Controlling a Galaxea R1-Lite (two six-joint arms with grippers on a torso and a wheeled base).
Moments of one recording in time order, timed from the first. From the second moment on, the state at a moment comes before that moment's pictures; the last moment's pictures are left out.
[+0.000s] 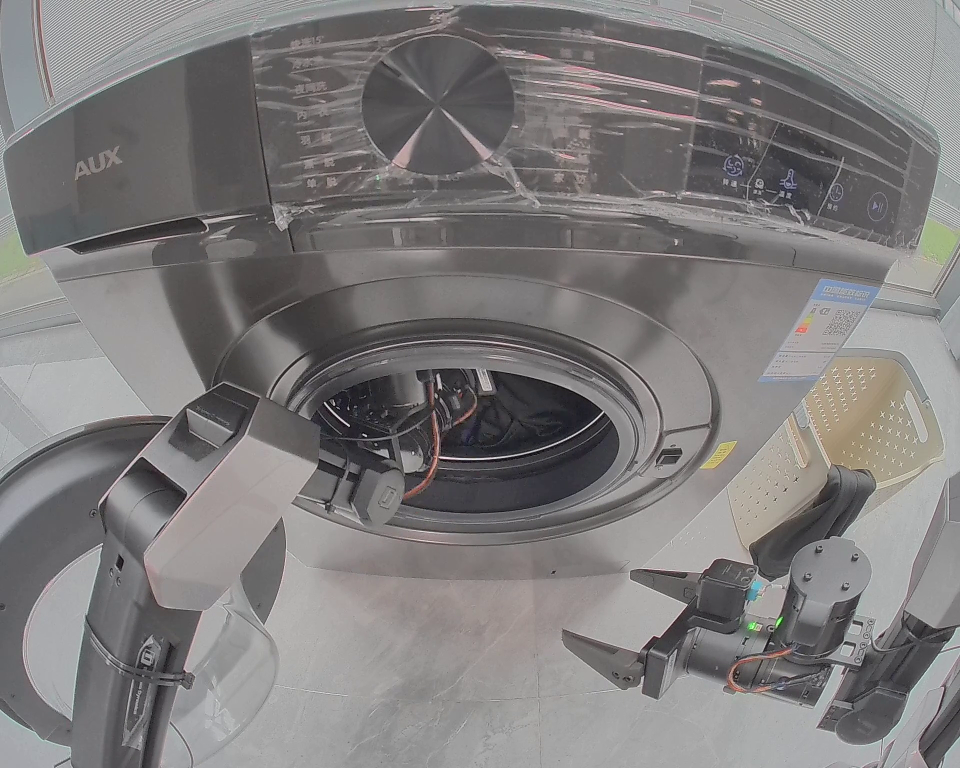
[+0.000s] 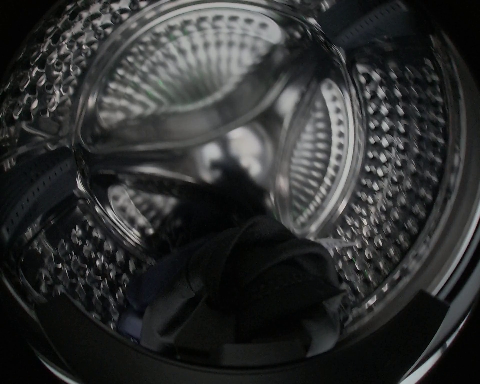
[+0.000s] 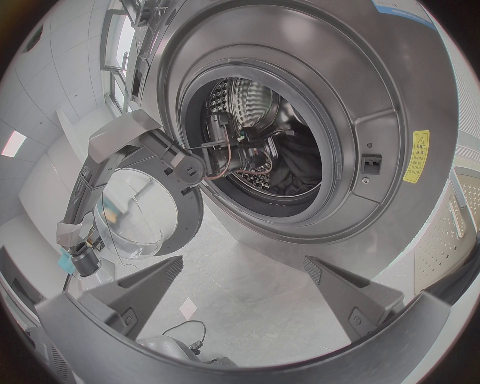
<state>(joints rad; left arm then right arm) -0.50 2.50 -1.66 -0.94 0.15 -0.26 0.76 1.90 -0.15 -1.51 0.03 0.13</state>
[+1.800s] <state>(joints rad) -0.59 2.35 -1.15 -1.13 0.03 -0.17 0.75 1.91 -0.15 -1.51 0.03 0.13</state>
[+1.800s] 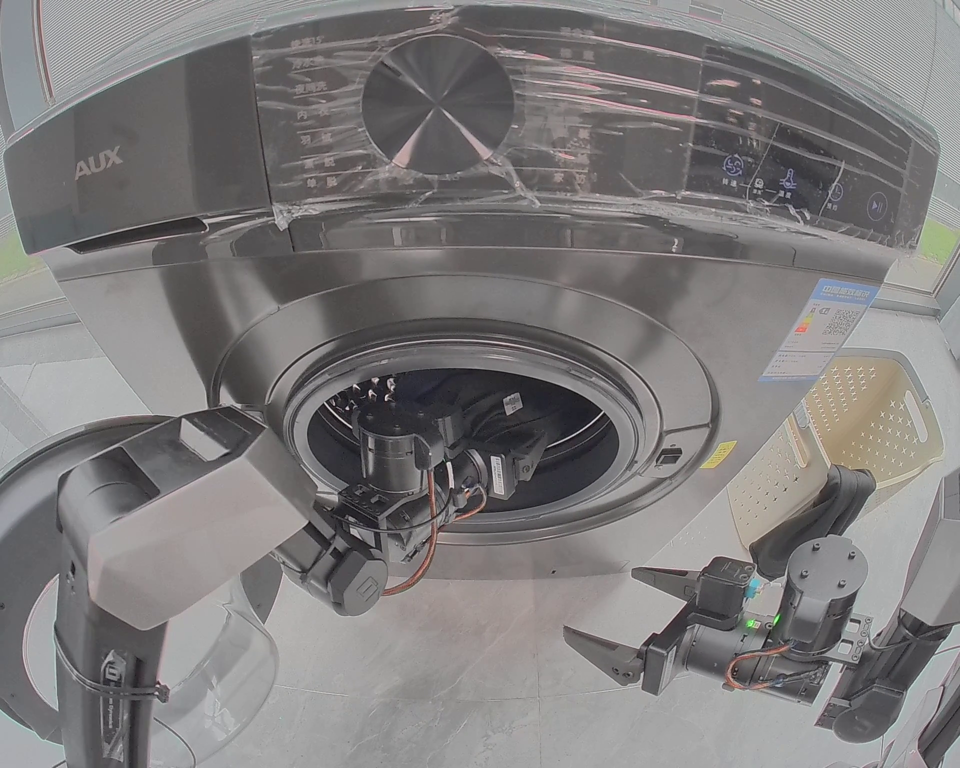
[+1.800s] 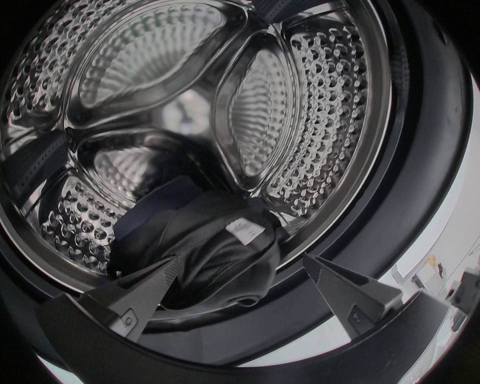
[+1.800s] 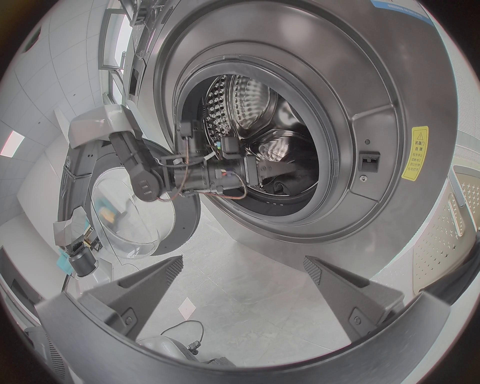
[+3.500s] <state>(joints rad) -0.57 2.43 -1.17 -1.25 0.19 -0.15 0.75 1.92 -0.14 -1.51 0.03 0.13</state>
